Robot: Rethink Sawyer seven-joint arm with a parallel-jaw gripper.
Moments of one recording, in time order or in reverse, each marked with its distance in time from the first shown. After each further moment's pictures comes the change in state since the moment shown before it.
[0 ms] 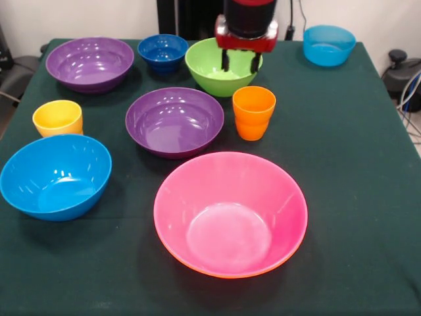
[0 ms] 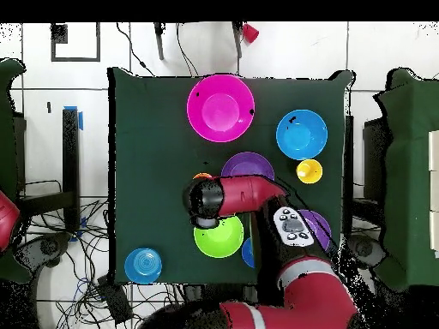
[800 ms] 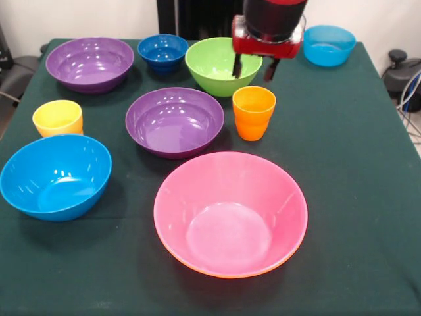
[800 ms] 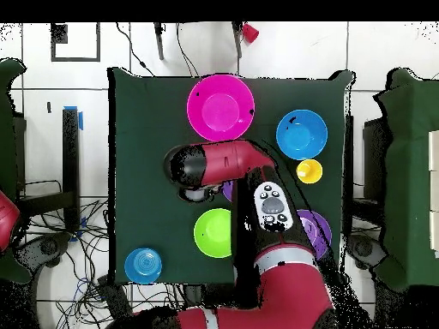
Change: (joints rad) arm 0.101 -0.021 -0.002 -0.191 -0.001 0.202 0.000
